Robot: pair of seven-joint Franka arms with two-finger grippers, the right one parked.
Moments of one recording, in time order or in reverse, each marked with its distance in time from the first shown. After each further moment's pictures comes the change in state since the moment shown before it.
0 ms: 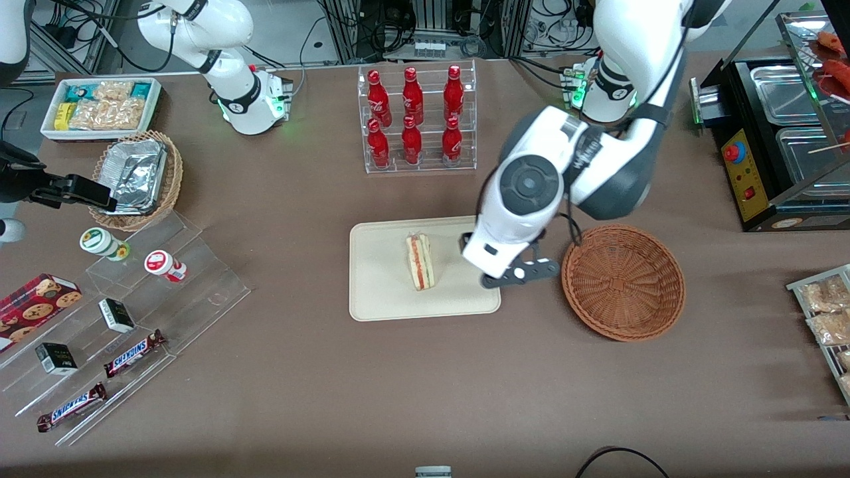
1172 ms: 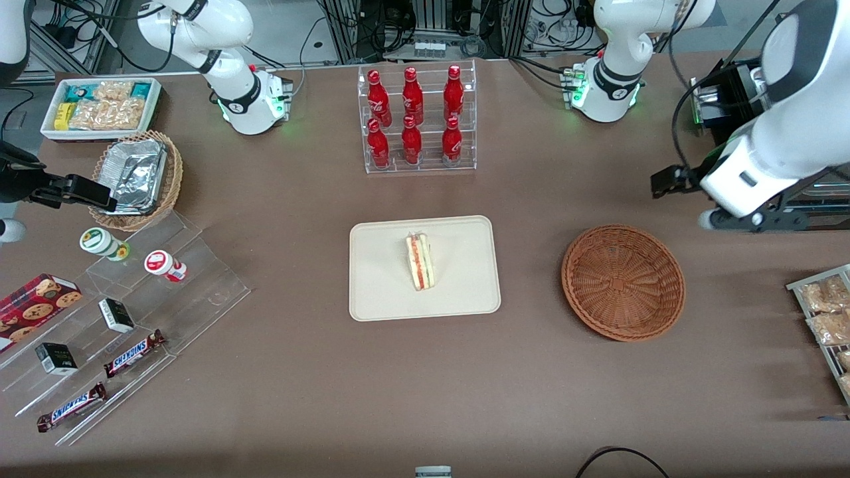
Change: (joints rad) arm 0.477 -0.490 -0.061 -0.326 0.014 -0.200 0.579
